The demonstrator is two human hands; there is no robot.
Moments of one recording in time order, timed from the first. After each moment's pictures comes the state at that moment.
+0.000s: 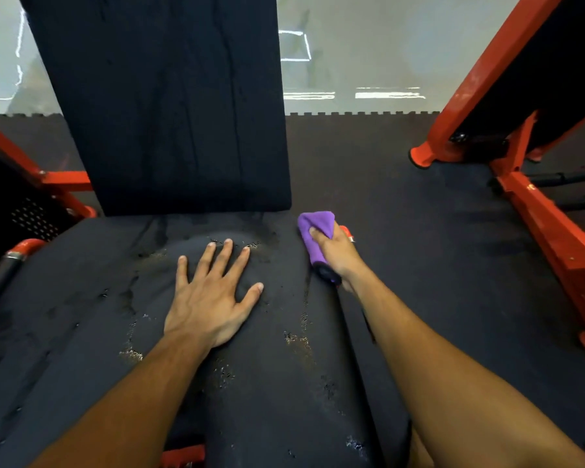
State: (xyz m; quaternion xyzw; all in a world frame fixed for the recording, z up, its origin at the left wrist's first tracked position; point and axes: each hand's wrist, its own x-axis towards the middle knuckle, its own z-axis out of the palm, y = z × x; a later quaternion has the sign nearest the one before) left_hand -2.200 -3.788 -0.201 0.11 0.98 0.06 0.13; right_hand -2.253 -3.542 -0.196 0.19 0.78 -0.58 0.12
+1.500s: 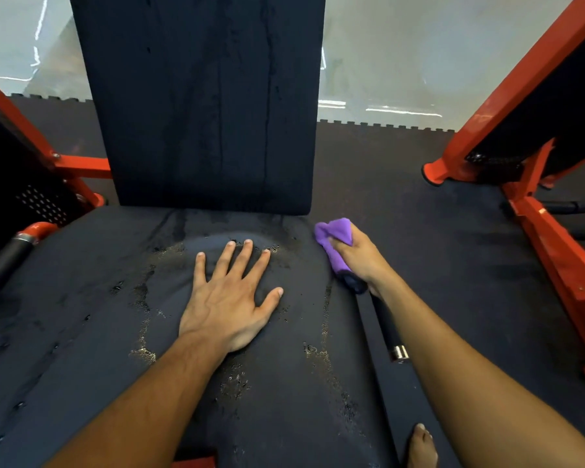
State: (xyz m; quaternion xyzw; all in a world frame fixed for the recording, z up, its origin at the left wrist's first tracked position) left_hand -2.203 -3.788 -0.200 0.12 0.98 0.06 0.13; right_hand -2.277 -3.528 -0.210 0.09 0.86 -0.48 0.15
